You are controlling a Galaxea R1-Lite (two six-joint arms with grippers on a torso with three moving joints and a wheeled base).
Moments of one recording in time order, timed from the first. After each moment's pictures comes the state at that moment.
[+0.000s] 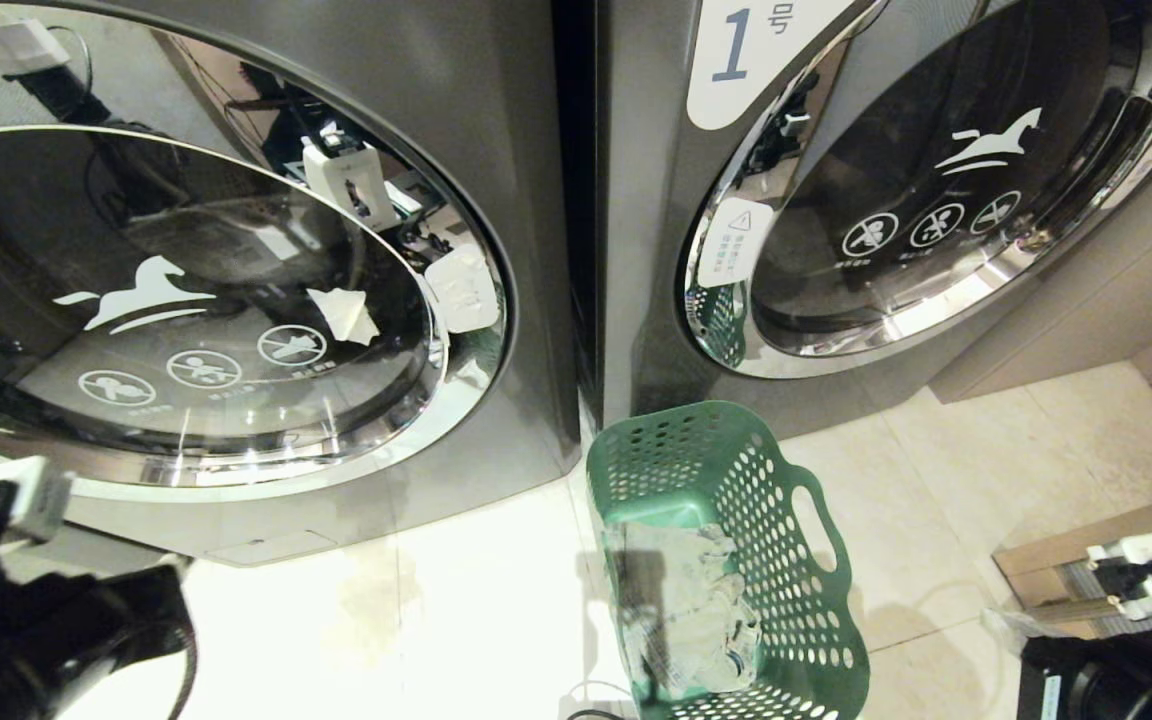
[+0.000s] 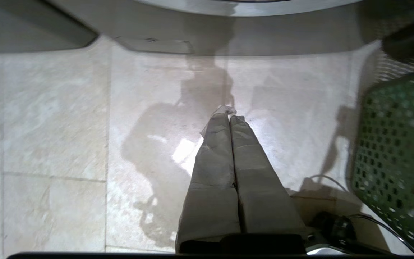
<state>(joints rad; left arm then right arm) -0.23 1.16 -0.28 -0.44 0.40 -0.25 0.29 1.33 0.00 -0.92 -0.18 0.10</state>
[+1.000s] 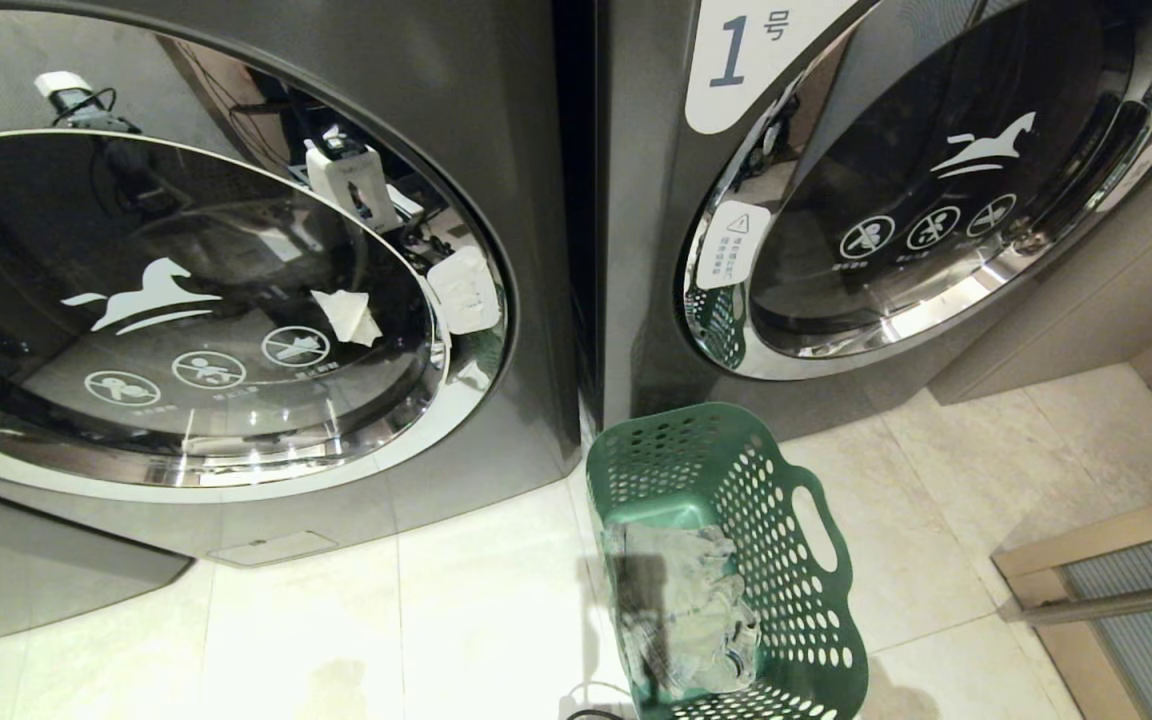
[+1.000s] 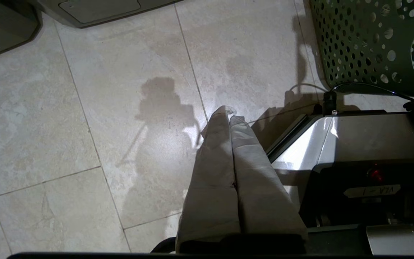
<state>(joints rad) -0.11 0.30 -0.10 0.23 0.04 -0.01 0.14 0.32 -0.11 0.27 0.00 -0.11</state>
